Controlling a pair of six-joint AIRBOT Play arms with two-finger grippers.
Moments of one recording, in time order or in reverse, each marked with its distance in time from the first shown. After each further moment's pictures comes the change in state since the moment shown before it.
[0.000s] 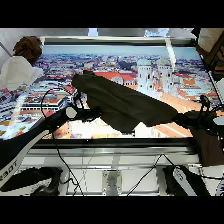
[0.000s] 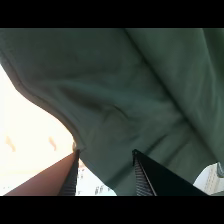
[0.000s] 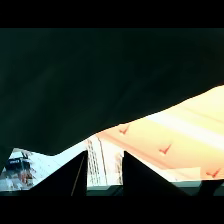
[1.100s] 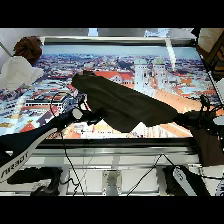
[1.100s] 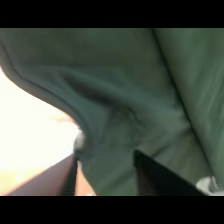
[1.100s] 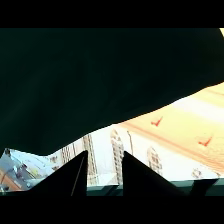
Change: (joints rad) left arm -0.038 -0.135 -0.002 -0.077 0.074 -0.066; right arm 0.000 0.000 0.000 -0.025 -0.015 0.000
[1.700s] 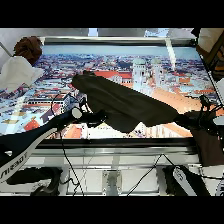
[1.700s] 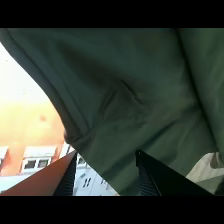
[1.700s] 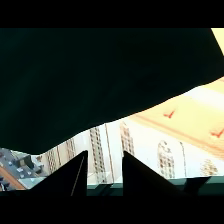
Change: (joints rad) left arm -0.001 0.004 0.001 -0.014 -0.137 0.004; right arm 0.000 0.000 0.000 -0.026 -0.005 0.000
